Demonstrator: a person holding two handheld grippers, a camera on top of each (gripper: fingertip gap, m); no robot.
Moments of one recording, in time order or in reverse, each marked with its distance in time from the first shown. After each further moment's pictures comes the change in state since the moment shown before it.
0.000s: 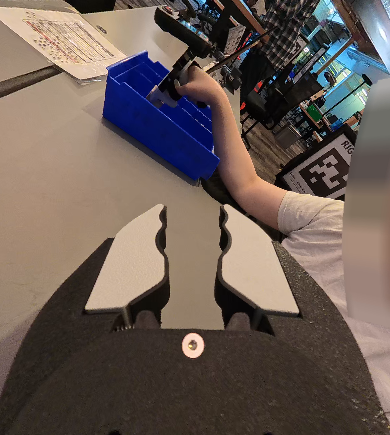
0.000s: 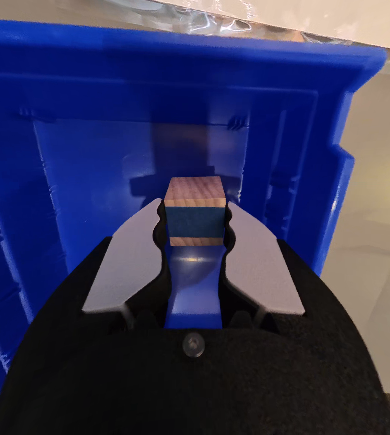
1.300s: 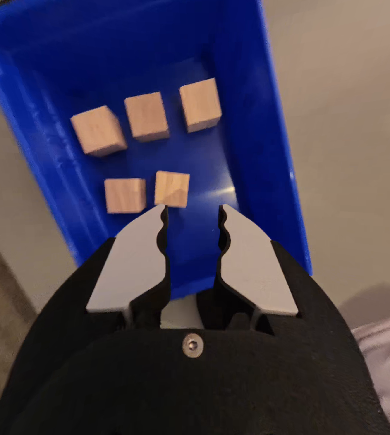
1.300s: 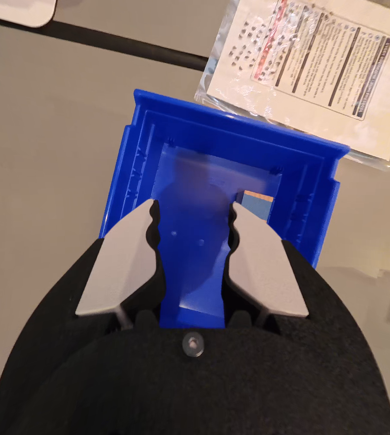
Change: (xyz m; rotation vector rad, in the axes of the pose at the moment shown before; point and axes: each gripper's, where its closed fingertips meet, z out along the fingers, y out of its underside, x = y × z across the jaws) left arm -0.115 0.115 -0.211 -0.364 -1.059 -0.351; right arm -0.064 -0.010 -0.097 0.289 -0.105 -0.183
